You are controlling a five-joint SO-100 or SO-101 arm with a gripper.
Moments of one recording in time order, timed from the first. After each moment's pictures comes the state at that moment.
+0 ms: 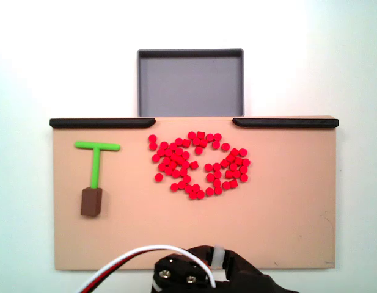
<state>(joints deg) 5.0 96.5 94.0 86.3 -81.2</state>
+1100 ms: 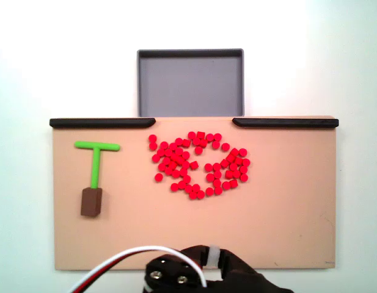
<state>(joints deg) 3.4 96.5 94.0 86.3 -81.7</state>
